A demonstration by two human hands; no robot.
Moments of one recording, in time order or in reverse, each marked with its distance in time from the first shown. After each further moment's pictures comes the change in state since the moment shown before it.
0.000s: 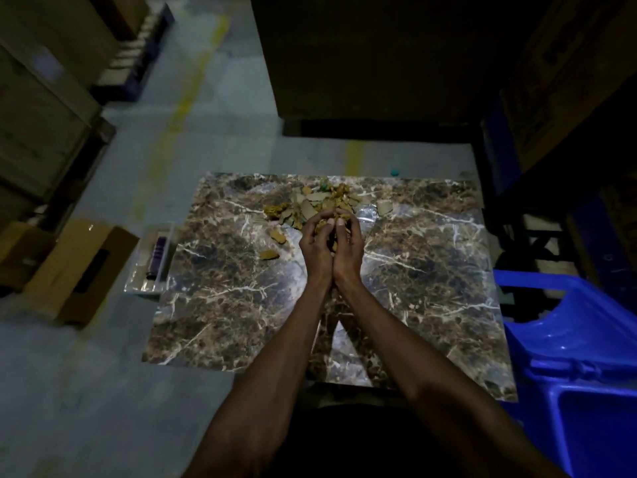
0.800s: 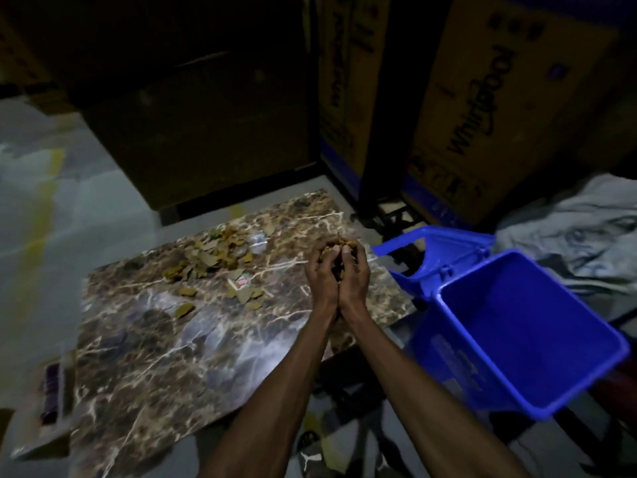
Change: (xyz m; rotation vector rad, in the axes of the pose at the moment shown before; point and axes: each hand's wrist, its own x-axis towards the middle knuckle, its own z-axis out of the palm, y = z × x) left_hand -0.217 0.008 0.062 -0.071 -0.574 -0.062; right_hand -0.146 -0.056 -0.178 0.077 0.564 -0.173
